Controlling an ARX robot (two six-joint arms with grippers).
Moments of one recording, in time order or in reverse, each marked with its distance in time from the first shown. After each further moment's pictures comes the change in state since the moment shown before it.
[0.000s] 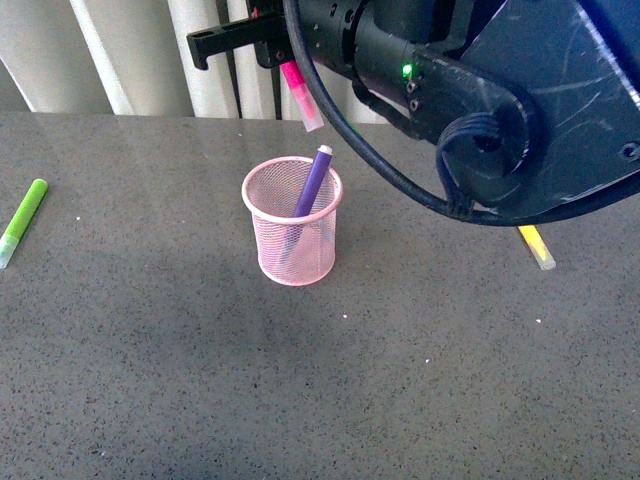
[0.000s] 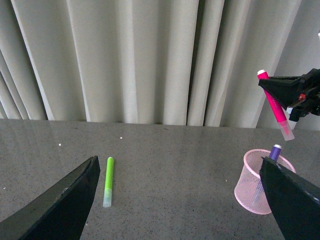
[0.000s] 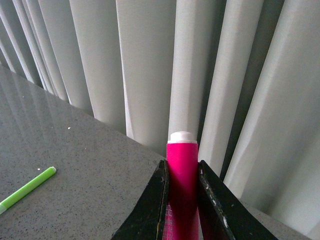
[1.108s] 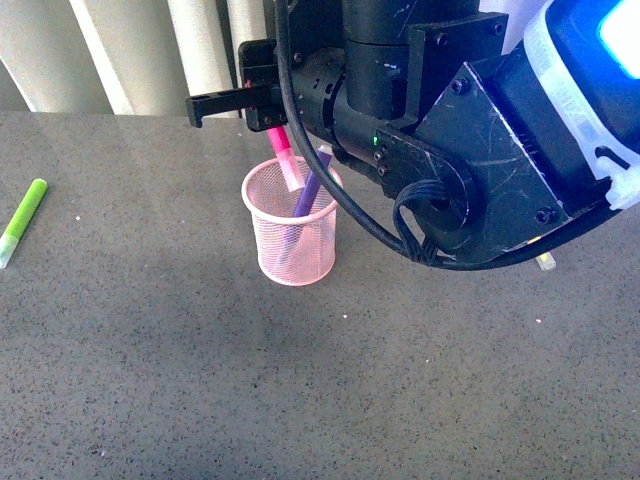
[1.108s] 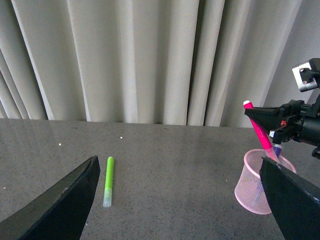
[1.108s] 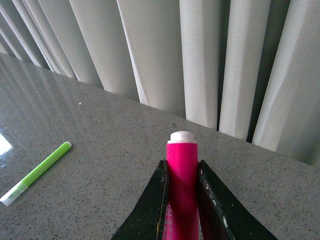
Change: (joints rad) left arm 0.000 0.000 0.000 0.000 0.000 0.000; right arm 0.019 0.103 0.029 -0.043 -0.011 0.144
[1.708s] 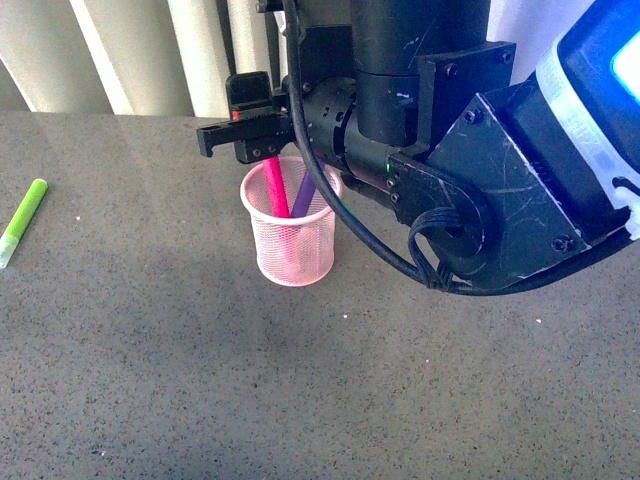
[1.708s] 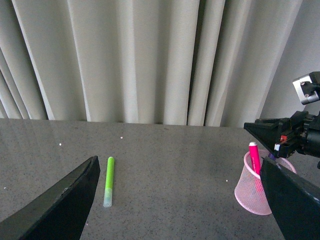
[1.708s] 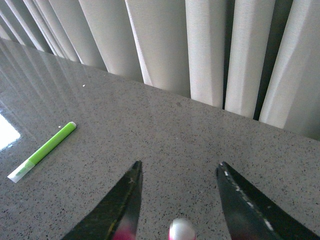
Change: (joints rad) left arm 0.000 0.000 0.000 0.000 0.000 0.000; right arm -0.009 0.000 -0.047 -0.012 -0.029 0.015
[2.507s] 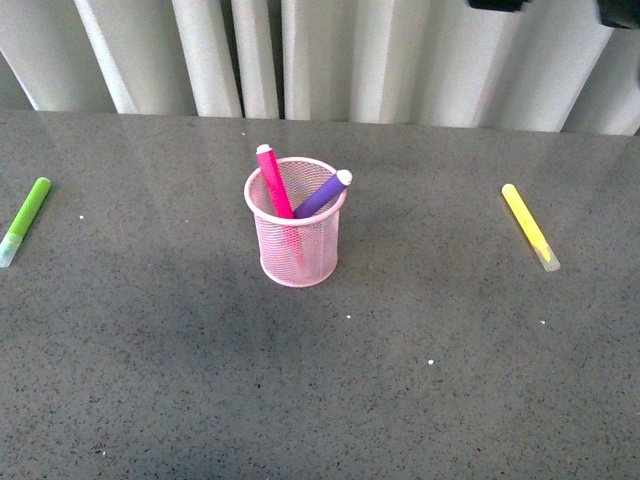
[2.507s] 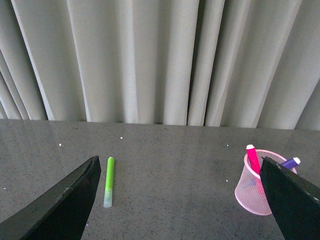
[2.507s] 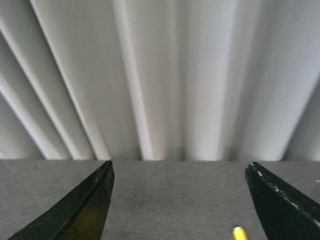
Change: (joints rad) left arm 0.000 0.000 0.000 0.000 0.000 0.000; right arm -0.183 -0.574 -0.397 -0.084 0.451 -0.014
